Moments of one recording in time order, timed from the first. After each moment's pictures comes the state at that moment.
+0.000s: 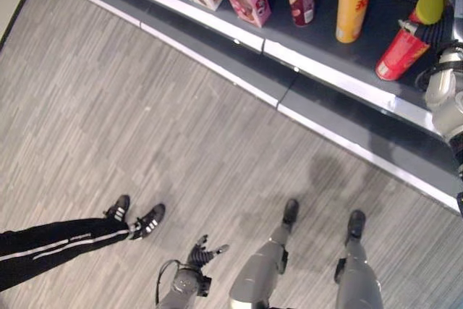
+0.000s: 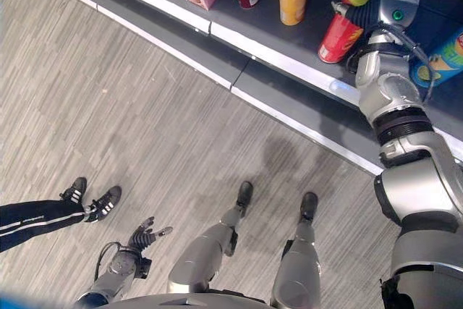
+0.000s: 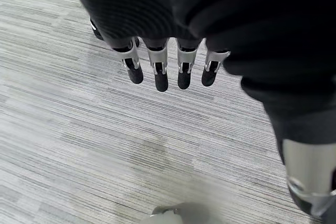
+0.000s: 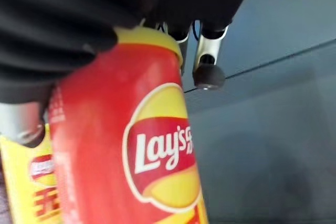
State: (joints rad) left arm -0.01 0.25 -0.29 0.90 -0.11 -0.12 0.17; right arm -1.19 -0.86 0.53 0.84 -0.53 0.10 -0.61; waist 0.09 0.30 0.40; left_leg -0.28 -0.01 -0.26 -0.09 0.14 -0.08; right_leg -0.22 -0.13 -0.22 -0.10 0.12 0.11
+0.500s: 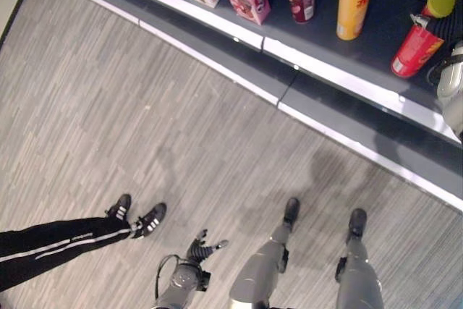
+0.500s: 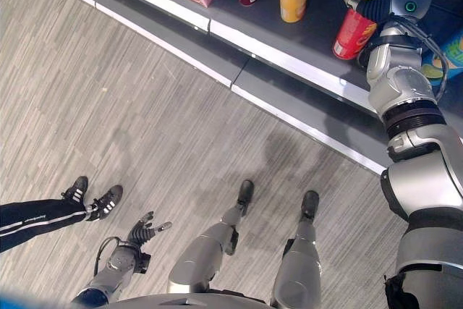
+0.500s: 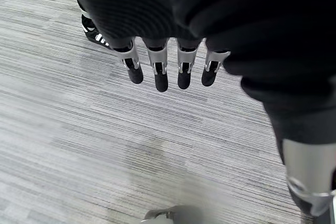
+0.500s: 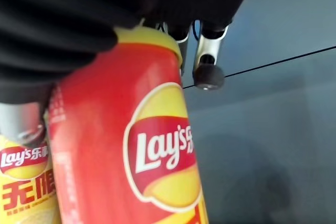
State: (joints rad) left arm -0.02 0.27 -0.29 0.86 -0.12 -0.12 0.17; right arm -1.20 -0.87 0.56 0.88 -0.53 0.11 -0.61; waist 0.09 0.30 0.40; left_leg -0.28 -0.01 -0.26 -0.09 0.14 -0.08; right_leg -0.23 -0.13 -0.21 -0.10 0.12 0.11
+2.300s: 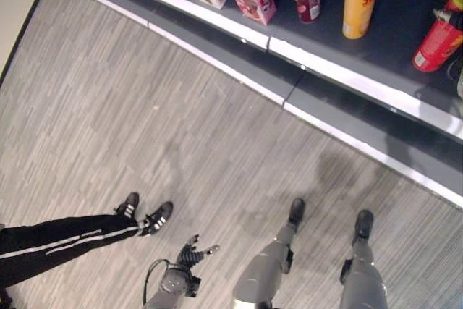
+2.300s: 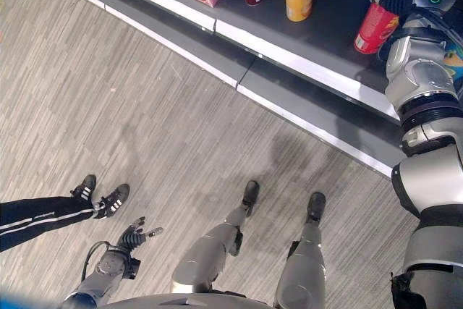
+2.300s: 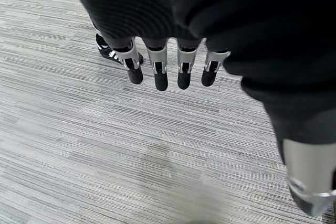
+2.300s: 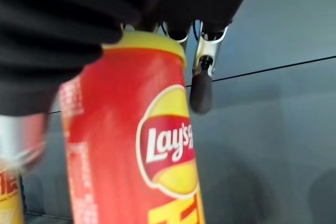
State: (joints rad) left arm 0.00 0.33 -0.31 0.88 -0.15 -0.12 0.15; right arm -1.25 -0.92 0.63 0.96 -0.51 0.13 -0.61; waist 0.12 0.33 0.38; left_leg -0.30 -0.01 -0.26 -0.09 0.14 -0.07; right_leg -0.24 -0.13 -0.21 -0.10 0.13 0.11
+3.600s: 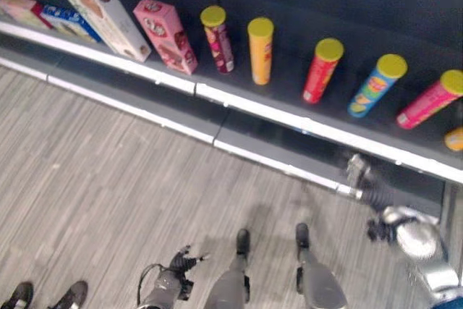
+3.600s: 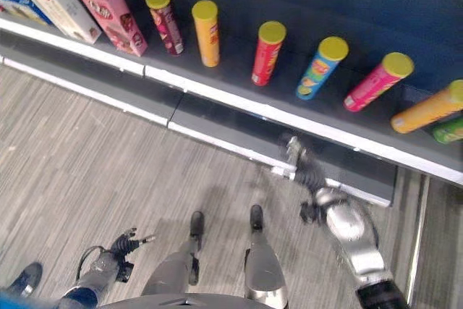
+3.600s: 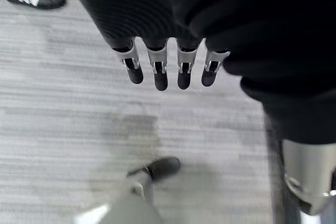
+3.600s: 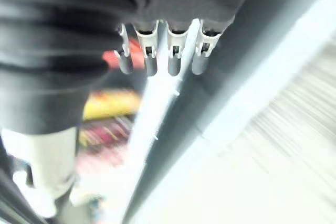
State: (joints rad) left arm -0.01 0.30 -0.15 1.03 0.02 -0.04 0.04; right arm 0.19 -0.64 0.28 0.05 0.55 -0.07 0.28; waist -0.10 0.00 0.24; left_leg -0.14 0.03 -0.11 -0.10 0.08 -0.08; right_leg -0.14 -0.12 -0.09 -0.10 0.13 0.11
